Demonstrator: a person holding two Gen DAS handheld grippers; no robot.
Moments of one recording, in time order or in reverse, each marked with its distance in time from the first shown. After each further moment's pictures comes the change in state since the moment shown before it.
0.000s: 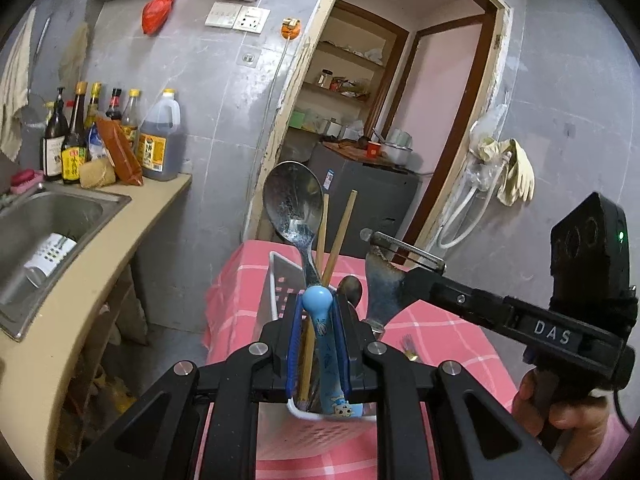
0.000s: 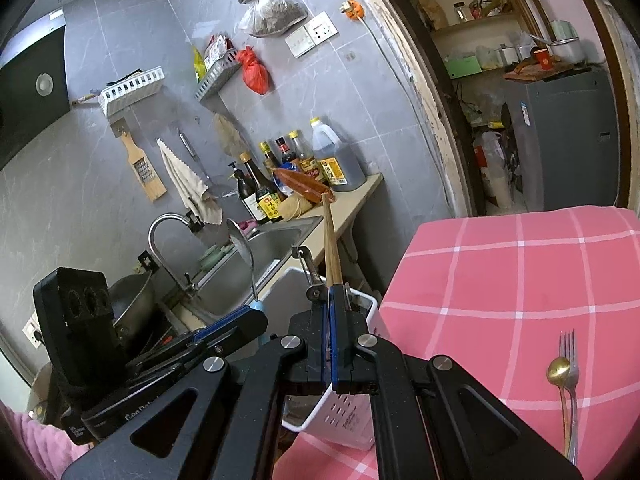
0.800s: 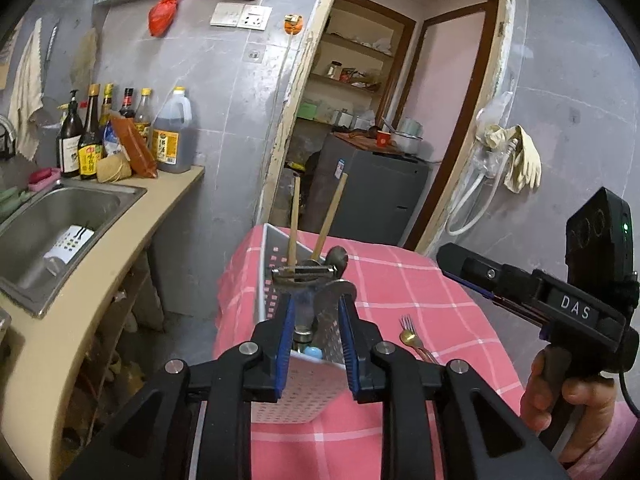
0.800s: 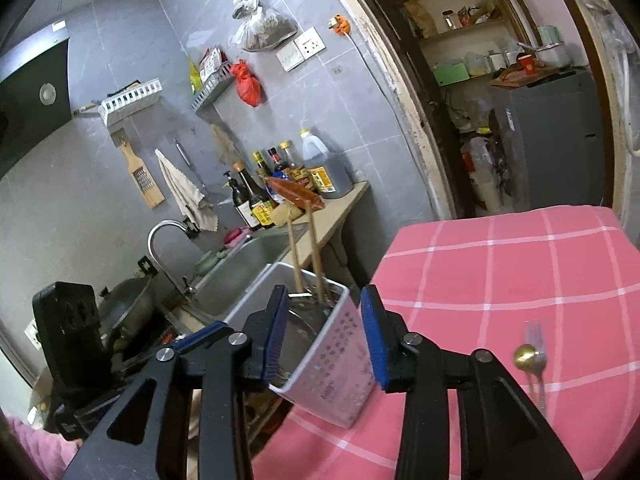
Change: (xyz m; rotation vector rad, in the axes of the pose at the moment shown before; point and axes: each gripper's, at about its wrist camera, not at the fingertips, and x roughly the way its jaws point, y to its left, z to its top) left arm -0.026 -0.022 -0.014 -0.011 0.040 0.064; right arm -0.044 -0.013 -0.007 0.007 -0.029 -0.033
